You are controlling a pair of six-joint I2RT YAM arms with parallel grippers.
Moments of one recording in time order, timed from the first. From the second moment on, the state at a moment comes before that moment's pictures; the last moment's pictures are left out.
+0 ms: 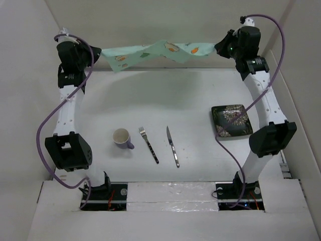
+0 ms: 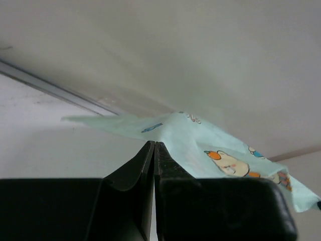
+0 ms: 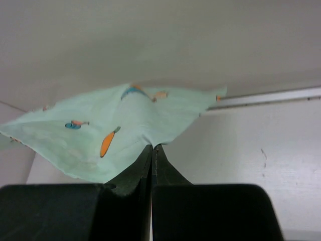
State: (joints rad) left arm 0.13 1.62 1.68 -0.17 0.22 -0.75; right arm 0.13 1.83 2.09 -0.45 -0.07 0.42
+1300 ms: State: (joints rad) left arm 0.09 1.79 1.03 -0.06 0.12 -0.73; right arm 0.03 1.72 1.04 -0.14 -0.18 0.47
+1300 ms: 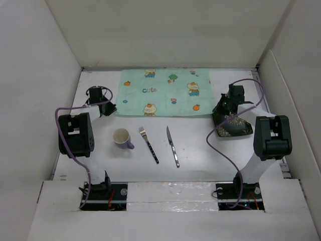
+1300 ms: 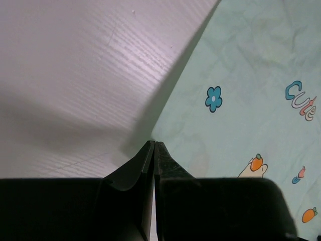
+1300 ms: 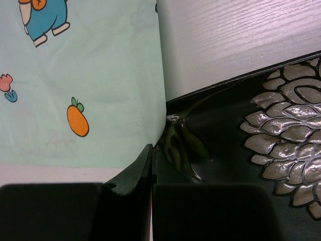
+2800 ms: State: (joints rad) left arm -0.04 0.96 1.00 -0.04 0.45 -0.75; right arm -0.34 1.09 0.57 -0.11 0.10 0.67
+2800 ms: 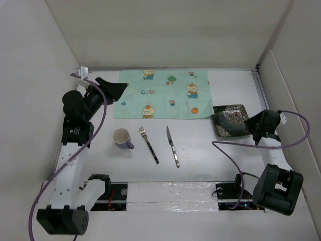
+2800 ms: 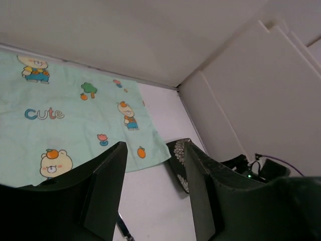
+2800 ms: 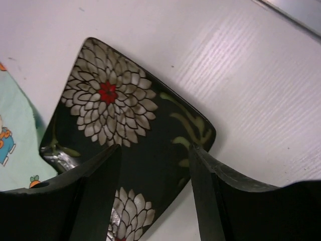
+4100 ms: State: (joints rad) left arm -0.04 0.70 0.92 -0.08 0.48 -0.67; right arm -0.62 1.38 0.69 -0.05 -0.30 0.80
